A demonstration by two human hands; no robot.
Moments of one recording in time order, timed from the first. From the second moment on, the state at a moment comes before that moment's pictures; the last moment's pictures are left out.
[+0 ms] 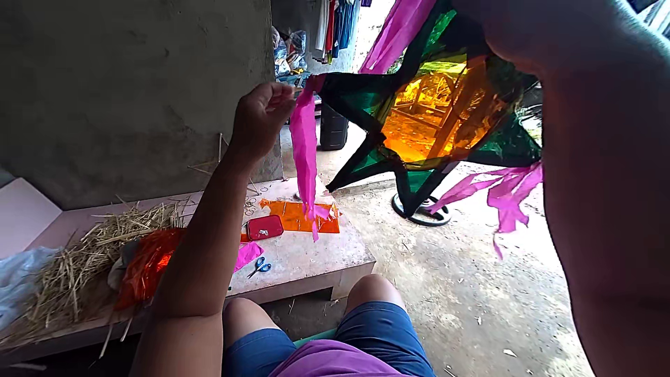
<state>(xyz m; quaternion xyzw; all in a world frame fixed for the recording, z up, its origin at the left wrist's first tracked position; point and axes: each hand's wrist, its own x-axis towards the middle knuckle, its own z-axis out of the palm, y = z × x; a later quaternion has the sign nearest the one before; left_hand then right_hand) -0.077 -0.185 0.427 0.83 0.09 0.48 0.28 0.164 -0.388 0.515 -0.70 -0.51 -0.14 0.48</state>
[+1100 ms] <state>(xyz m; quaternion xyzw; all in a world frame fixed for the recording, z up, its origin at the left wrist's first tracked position) -0.072 -0.214 0.429 0.77 0.02 0.48 0.42 0.155 -0.391 0.500 -0.72 -0.48 -0.05 0.50</state>
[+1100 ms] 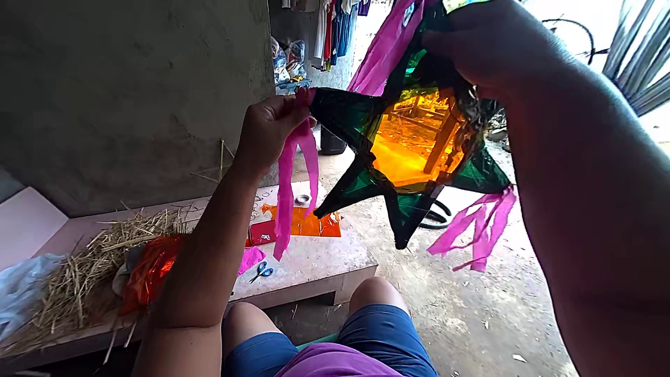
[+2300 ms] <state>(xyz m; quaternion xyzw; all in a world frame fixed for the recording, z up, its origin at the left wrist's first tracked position) -0.040 -0.152 0.284 0.87 0.30 0.33 0.22 0.174 -0.346 0.416 -0.77 -0.52 -0.04 0.36</state>
